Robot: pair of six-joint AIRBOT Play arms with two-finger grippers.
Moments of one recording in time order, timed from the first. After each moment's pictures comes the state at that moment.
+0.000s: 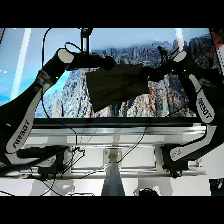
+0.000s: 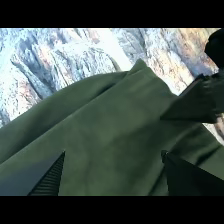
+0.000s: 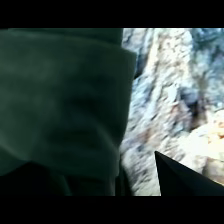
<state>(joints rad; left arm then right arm) -0.40 -1.50 1.32 0.73 -0.69 -1.01 -0.01 -1.72 1.33 -0.98 1.06 1.33</state>
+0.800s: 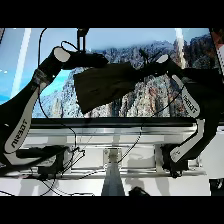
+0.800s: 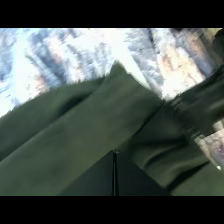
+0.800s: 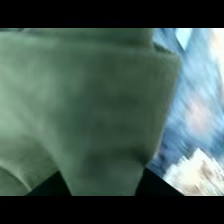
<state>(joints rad) -0.32 -1.48 1.32 0.74 -0.76 -1.01 0.12 -1.83 1.44 -0.62 1.11 1.22</state>
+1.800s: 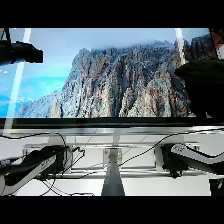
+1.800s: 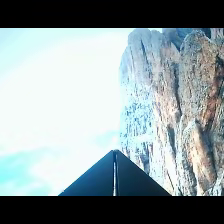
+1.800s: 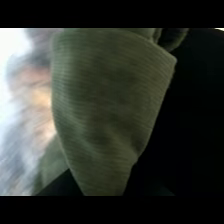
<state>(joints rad) -0.02 -1.03 1.32 1.50 -1.04 -1.30 -0.81 -1.28 1.51 -1.43 1.20 2.12</state>
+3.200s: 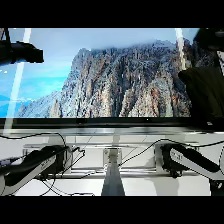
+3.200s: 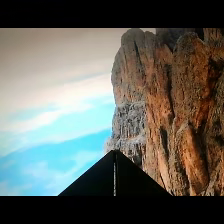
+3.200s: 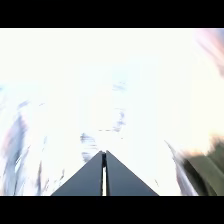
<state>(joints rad) -0.02 -1.03 1.32 1.48 -1.04 -1.31 0.00 -1.16 1.47 -1.46 1.00 1.51</state>
